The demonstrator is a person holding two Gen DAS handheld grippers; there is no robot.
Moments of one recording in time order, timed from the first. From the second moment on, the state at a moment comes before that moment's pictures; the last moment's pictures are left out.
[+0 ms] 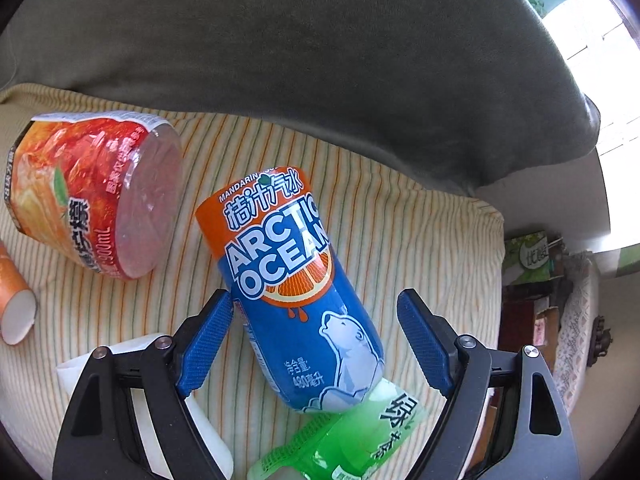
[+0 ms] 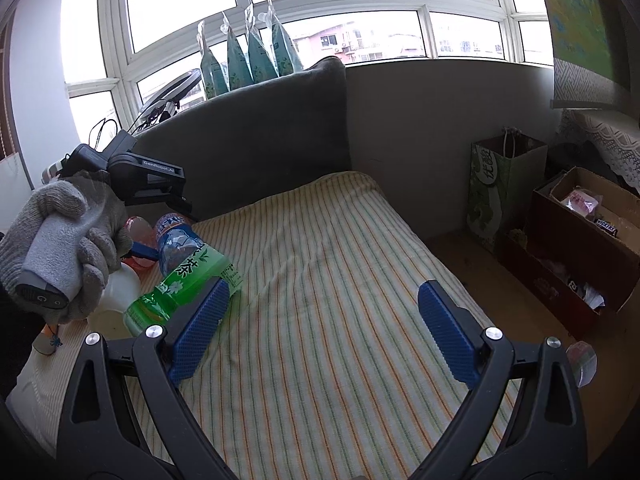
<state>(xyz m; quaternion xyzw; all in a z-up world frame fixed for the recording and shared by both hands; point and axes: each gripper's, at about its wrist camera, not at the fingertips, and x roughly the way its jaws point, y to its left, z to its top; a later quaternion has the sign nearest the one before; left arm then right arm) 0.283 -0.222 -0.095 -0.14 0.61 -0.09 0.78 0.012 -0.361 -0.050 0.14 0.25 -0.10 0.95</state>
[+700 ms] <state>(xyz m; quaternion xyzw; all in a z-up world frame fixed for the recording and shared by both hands) 0.282 -0.235 -0.101 -0.11 0.60 -0.11 0.79 0.006 -0.363 -0.053 0.14 0.25 -0.11 0.95</state>
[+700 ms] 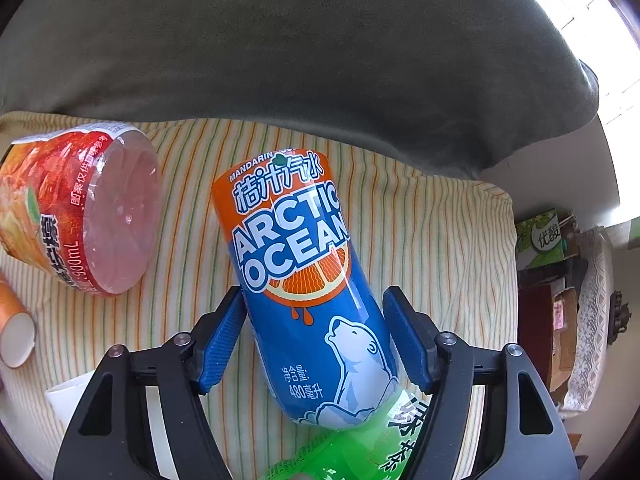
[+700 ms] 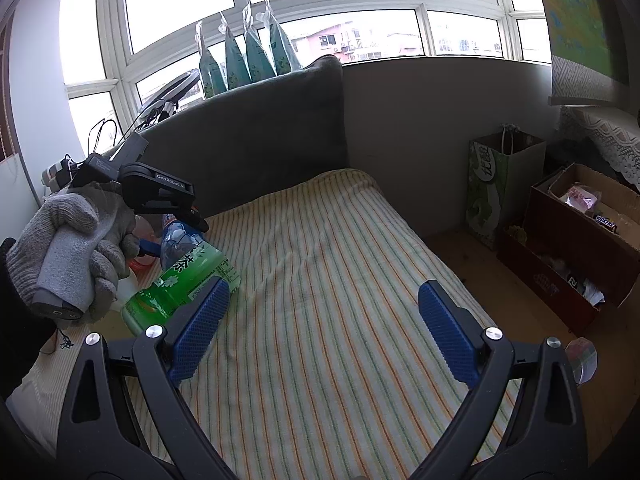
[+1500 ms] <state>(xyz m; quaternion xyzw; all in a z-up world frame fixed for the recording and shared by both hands) 0.287 -0.206 -0.073 -0.10 0.58 -0.13 0.80 0.002 -0.361 -0.050 0.14 0.25 -0.11 0.95</state>
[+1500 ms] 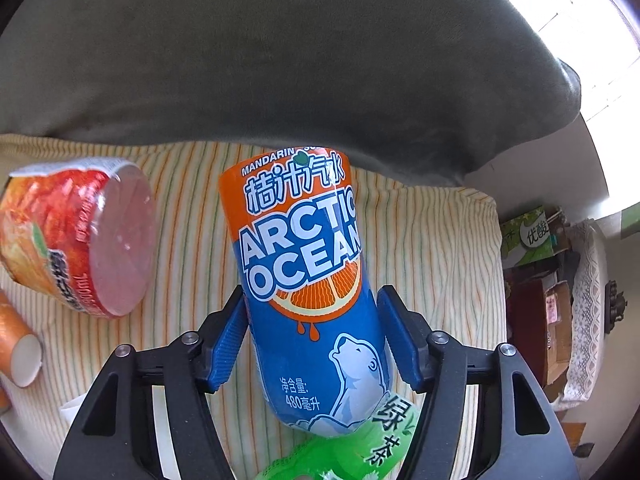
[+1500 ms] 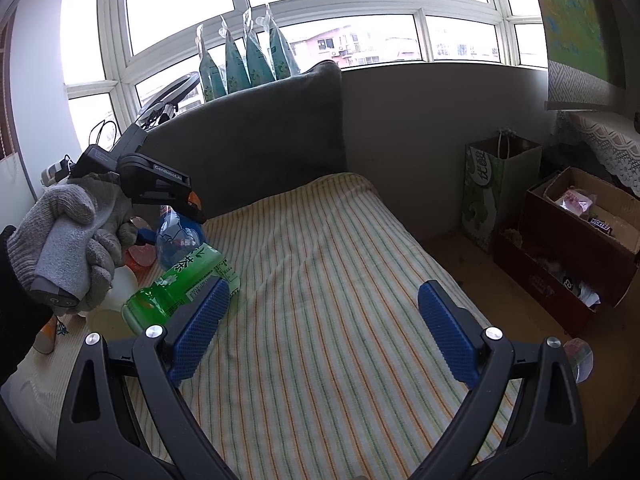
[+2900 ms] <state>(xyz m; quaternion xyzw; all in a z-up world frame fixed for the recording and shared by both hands) 0.119 -0.080 -0.008 -0.08 0.54 -0.18 0.82 -0.022 -0.277 -0.022 0.08 0.23 -0.06 0.97</state>
